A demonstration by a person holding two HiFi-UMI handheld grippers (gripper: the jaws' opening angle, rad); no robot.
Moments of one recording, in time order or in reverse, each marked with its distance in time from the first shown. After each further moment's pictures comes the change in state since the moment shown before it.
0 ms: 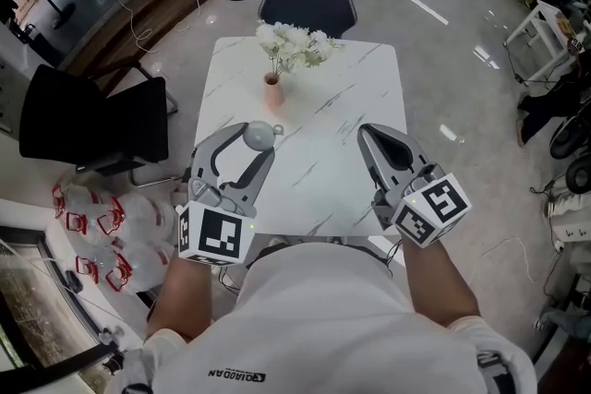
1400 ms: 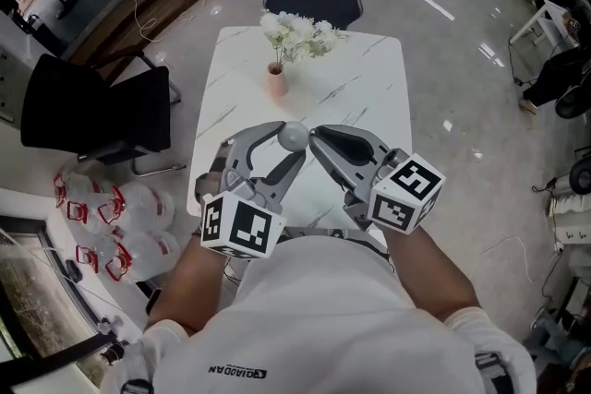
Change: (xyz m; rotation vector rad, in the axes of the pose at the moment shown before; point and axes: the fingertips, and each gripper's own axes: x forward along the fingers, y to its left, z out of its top) left arm 0.026 -0.050 0.012 0.051 -0.010 -0.125; right arm 0.042 0.065 -0.031 0.180 0.100 0.272
